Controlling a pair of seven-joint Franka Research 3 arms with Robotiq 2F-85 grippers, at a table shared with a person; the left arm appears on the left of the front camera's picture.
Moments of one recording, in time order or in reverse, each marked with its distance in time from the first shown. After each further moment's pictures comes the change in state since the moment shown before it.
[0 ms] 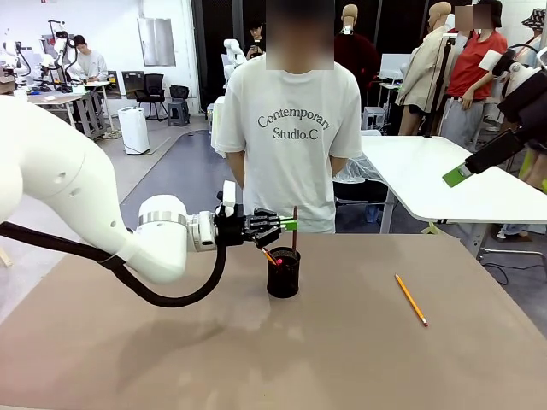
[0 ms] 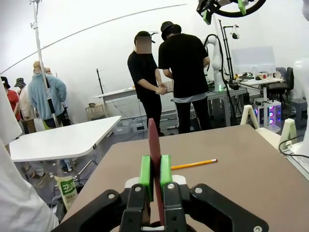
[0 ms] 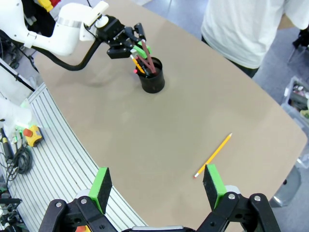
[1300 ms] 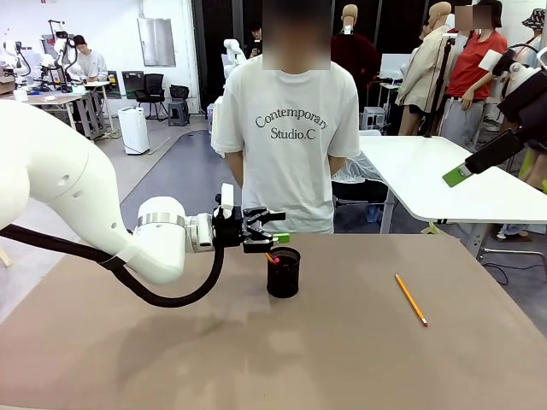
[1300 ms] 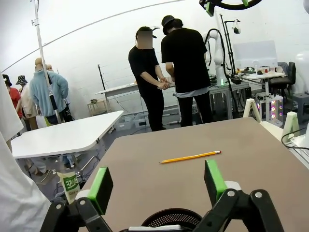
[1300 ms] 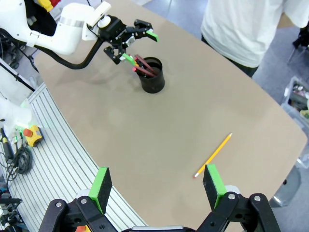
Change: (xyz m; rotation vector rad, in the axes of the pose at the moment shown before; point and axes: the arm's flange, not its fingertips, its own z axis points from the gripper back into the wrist) left arm -0.007 0.006 0.008 0.003 0.023 -0.014; right arm 0.000 0.000 0.000 0.000 0.000 0.000
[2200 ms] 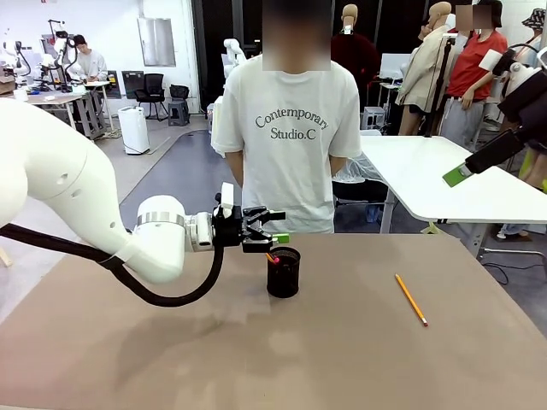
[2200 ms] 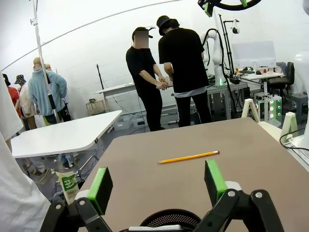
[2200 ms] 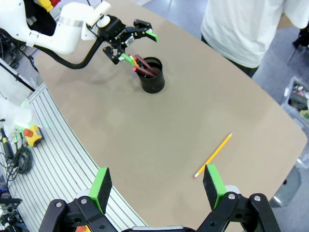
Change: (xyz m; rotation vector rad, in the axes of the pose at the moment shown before) left arm 0.002 -0.001 0.000 -0.005 0.003 0.006; right arm 0.000 0.000 0.000 0.000 0.000 0.000
